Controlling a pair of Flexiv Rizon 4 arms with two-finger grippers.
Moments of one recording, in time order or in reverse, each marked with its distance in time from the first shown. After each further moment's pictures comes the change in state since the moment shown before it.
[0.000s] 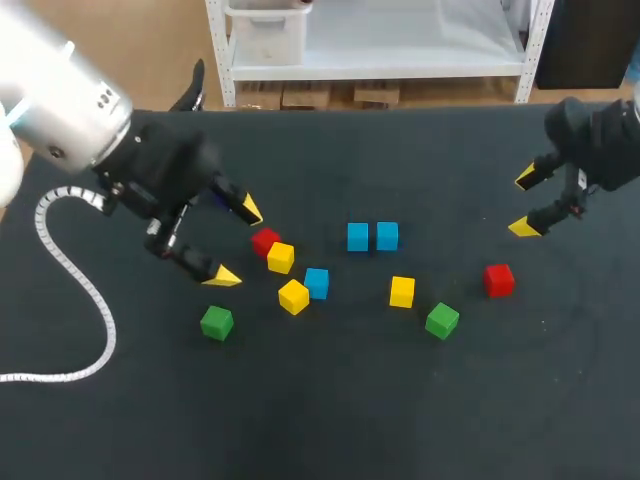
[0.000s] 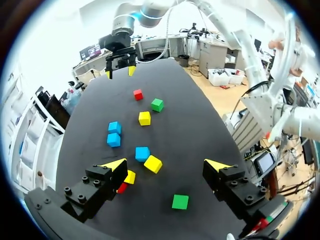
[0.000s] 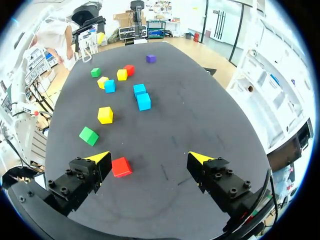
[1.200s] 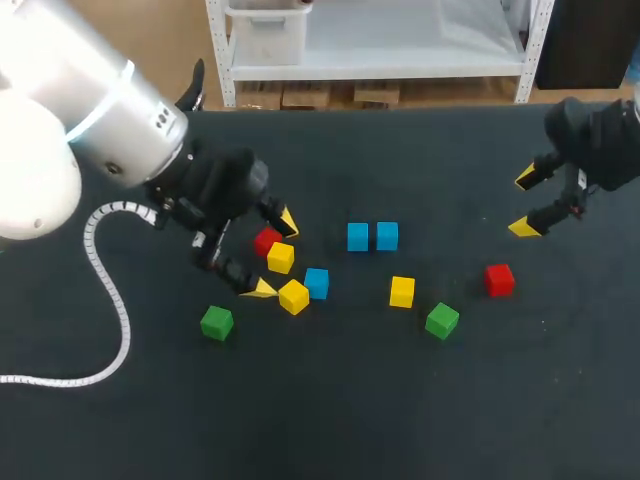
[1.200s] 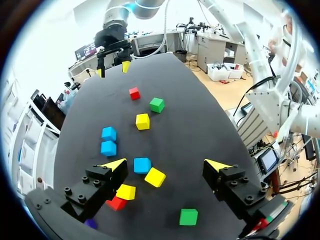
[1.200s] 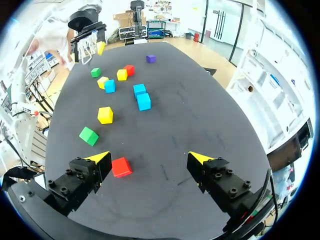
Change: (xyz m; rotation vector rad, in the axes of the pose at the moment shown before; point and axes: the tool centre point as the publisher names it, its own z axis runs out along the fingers) left arm -0.013 0.009 0.046 0.025 0.035 0.044; right arm 0.000 0.000 0.000 0.000 0.000 0.000
